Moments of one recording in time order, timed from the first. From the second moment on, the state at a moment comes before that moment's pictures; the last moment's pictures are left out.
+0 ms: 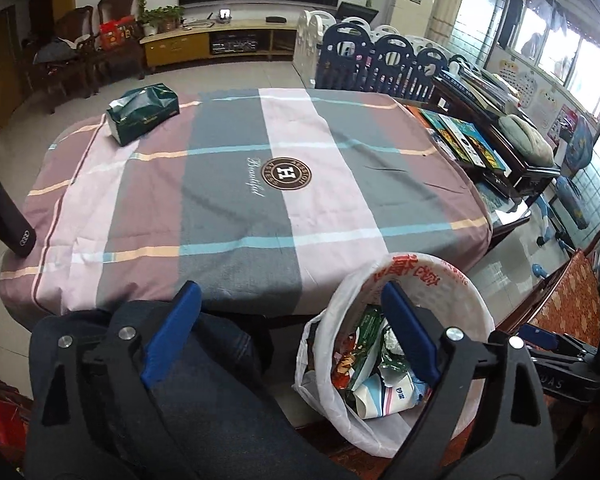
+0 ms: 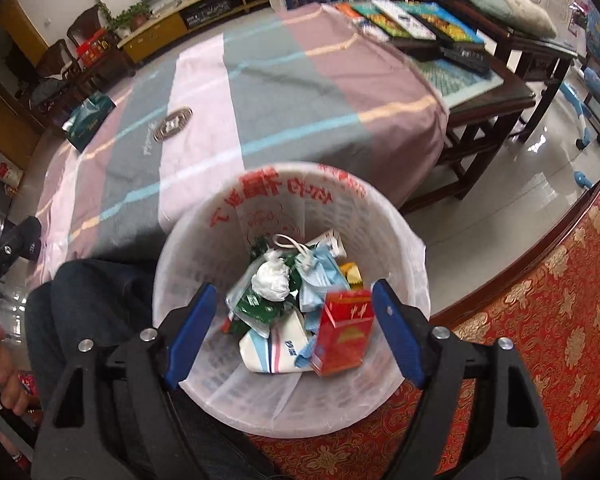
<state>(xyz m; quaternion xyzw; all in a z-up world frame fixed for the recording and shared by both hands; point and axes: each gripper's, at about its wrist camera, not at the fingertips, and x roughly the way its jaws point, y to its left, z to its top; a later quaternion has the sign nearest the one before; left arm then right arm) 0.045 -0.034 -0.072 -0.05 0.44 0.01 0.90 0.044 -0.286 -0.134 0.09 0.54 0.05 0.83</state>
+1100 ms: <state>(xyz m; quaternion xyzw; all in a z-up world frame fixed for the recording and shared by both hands) -0.026 -0.014 0.011 -0.04 0.36 0.05 0.93 0.006 -0.232 -0.020 0.04 0.40 0.05 0.91</state>
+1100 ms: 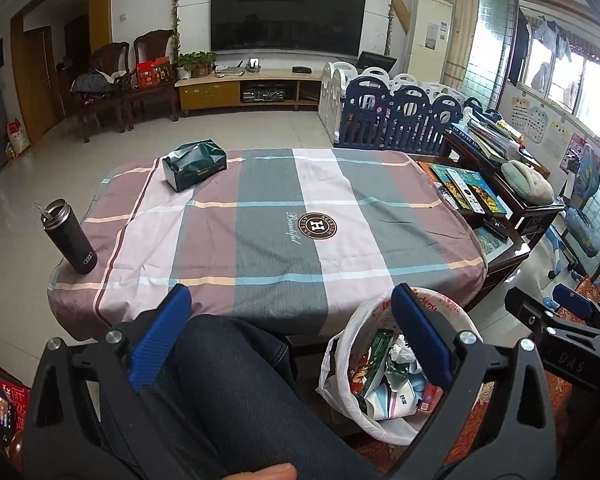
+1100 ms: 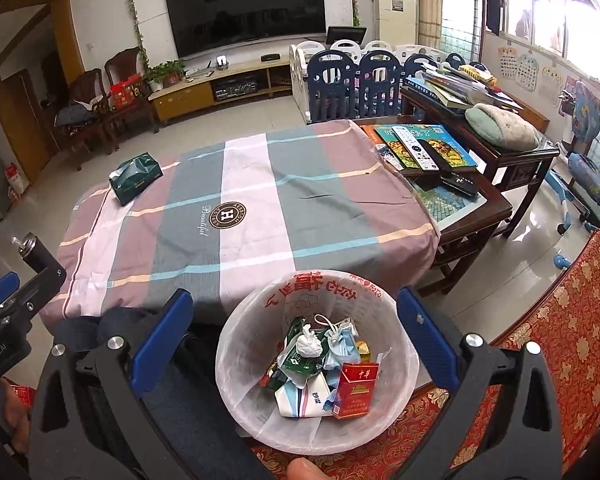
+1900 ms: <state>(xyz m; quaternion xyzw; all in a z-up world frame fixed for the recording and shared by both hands) -0.025 -0.015 0.004 -0.05 0.37 0.04 0.93 0.009 -0.237 -0.025 0.04 0.41 0.04 0.91</state>
